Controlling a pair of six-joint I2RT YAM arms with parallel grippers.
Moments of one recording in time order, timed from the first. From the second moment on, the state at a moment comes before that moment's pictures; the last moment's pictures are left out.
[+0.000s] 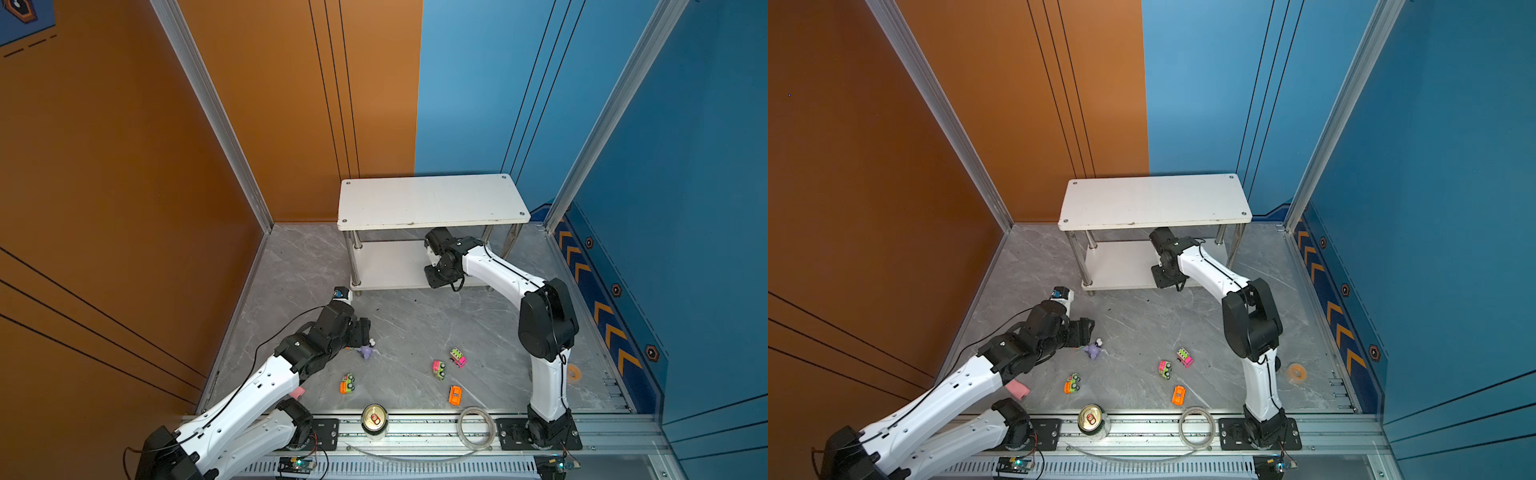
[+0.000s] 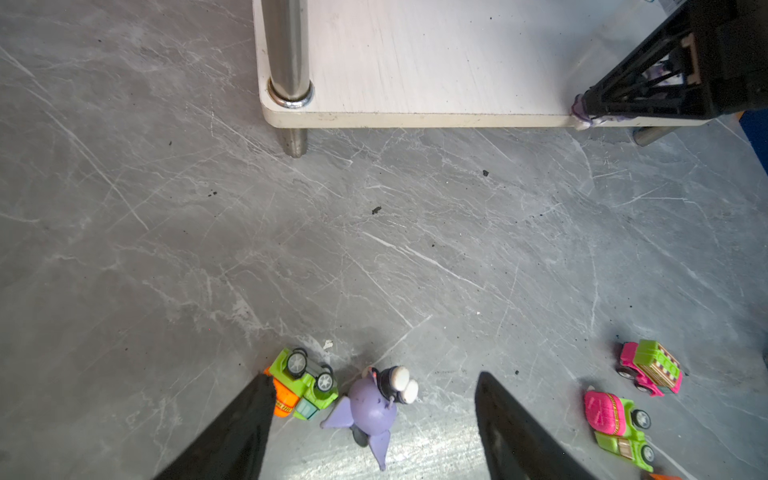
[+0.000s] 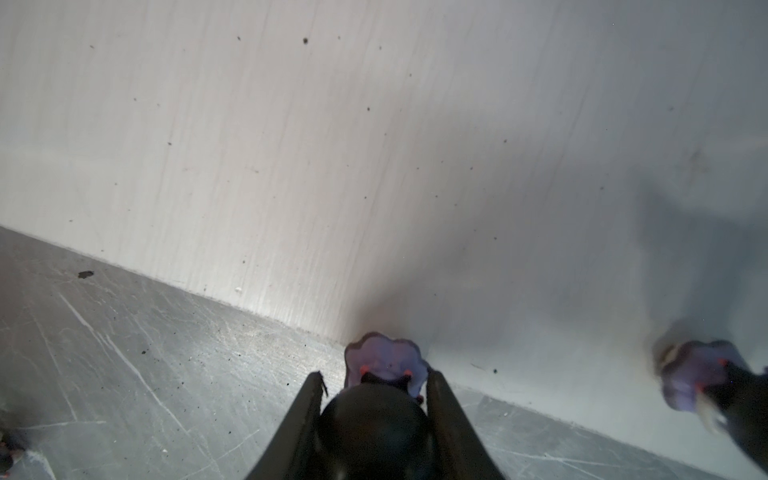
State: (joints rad) left arm -0.61 0.91 0.62 -0.50 -0.16 -0.52; right arm 0.53 2.01 1.71 -0.90 0.04 0.16
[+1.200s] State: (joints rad) left arm -0.61 0.92 0.62 -0.46 -0.13 -0.53; right arm 0.68 1.83 1.23 -0.72 -0.04 0.29
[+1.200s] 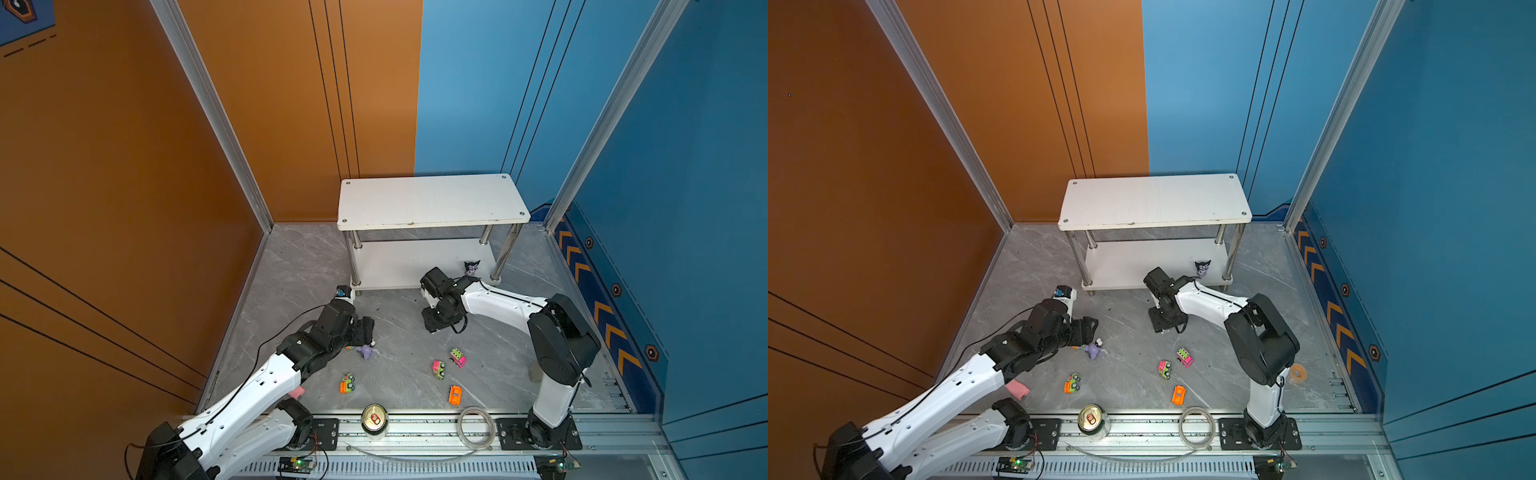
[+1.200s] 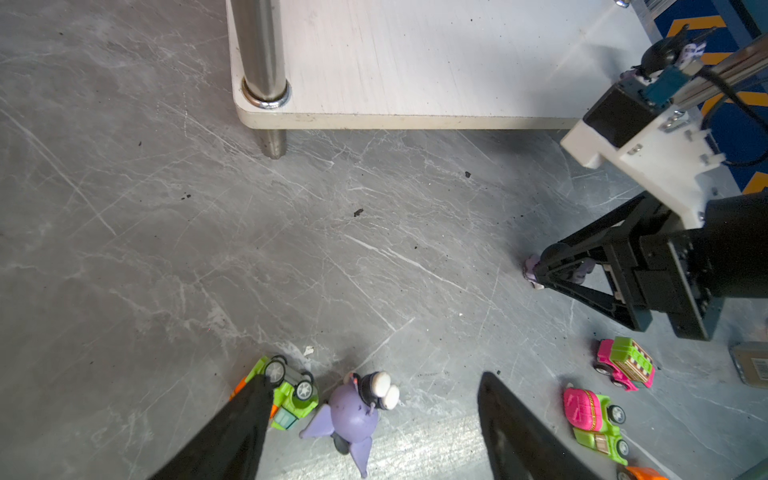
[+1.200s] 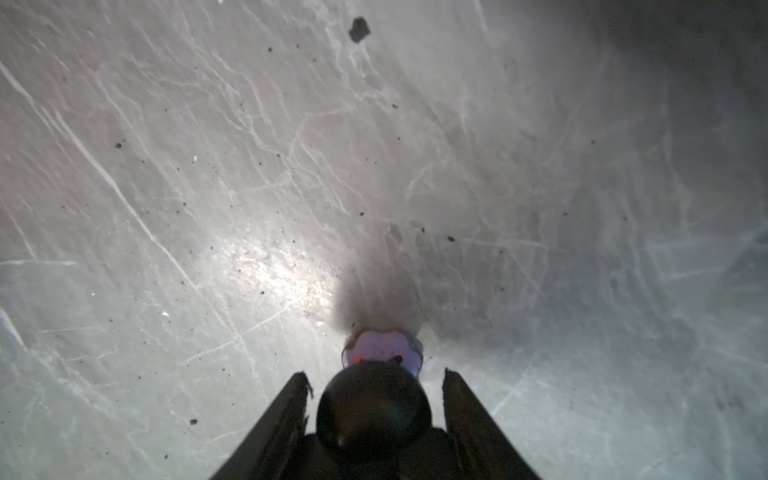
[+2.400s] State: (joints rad) left arm -0.61 0.84 0.59 -0.48 -0.13 -0.55; right arm 0.72 1.71 0.98 -0.36 0.04 0.26
